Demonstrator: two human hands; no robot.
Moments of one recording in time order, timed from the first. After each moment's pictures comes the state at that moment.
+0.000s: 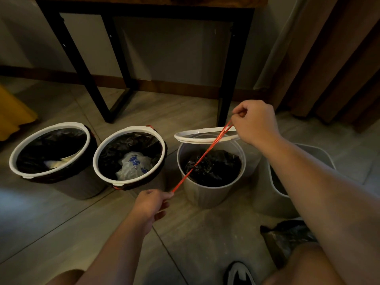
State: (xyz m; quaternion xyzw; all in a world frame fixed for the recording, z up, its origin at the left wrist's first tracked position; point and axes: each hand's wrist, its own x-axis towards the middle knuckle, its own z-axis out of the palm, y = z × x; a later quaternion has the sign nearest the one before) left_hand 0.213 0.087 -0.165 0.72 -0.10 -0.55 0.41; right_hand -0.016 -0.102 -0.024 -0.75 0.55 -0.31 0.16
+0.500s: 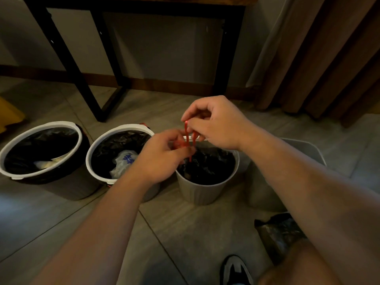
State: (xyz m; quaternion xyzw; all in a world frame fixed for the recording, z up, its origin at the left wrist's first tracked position) left_hand 0.190 0.045 -0.026 0.61 -0.52 -0.42 0.43; right_hand 0.029 -0.048 0.016 -0.82 0.35 -0.25 0.38
